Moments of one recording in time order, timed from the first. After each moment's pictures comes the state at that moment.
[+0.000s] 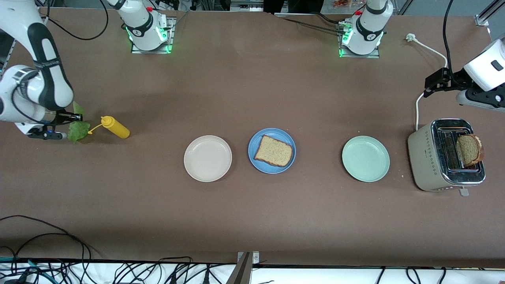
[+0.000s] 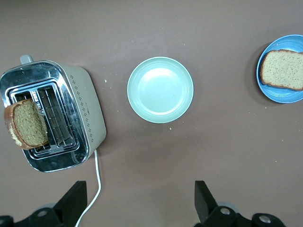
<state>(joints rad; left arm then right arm) 0.04 0.02 -0.07 -1.57 0.02 1.52 0.20 -0.02 0.39 -0.37 -2.10 0.00 2.20 -0.33</state>
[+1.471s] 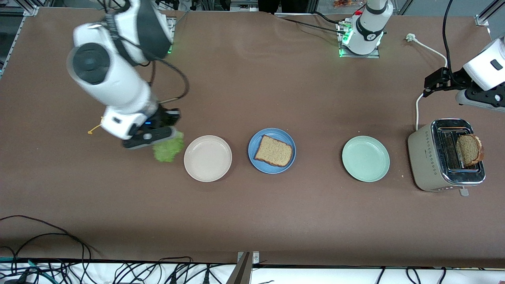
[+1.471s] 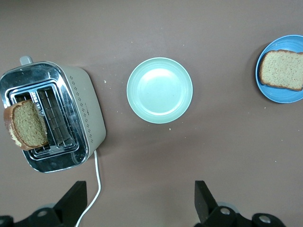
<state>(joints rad) 0.04 0.02 -0.07 -1.57 0.02 1.52 0.20 0.70 0.38 -0.34 -1.40 0.16 1.74 0.07</state>
